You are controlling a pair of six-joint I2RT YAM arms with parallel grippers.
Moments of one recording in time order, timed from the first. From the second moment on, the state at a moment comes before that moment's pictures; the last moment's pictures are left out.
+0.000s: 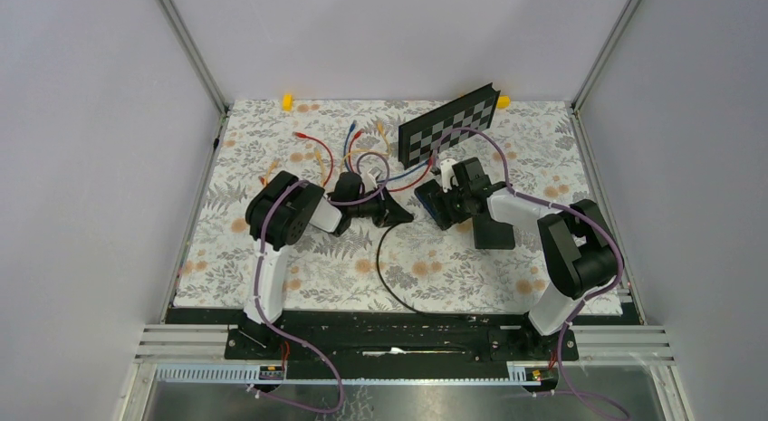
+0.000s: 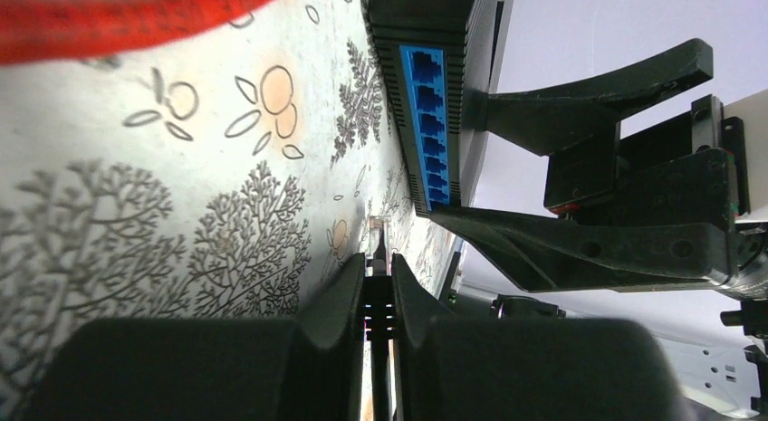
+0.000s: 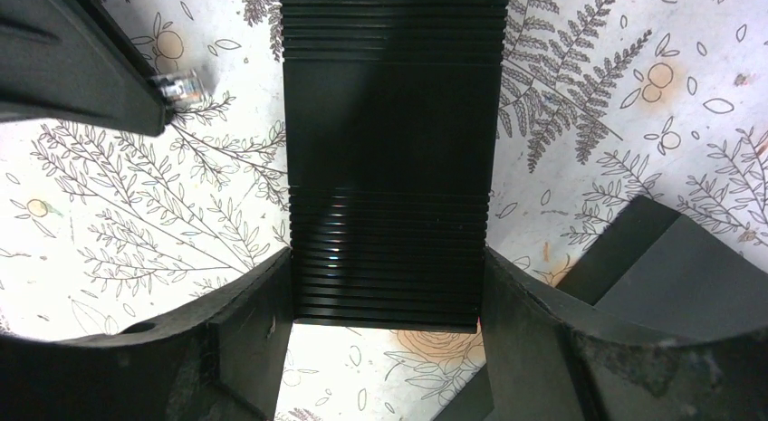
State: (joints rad) left arm -0.47 2.19 0.93 0.81 0.79 -1.17; right arm 0.43 1.69 0.93 -0.22 -0.12 -0.11
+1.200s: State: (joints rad) left arm 0.11 1.66 1.20 0.13 0.80 -0.46; right arm 0.43 1.72 0.98 -0.31 -0.23 -0.17
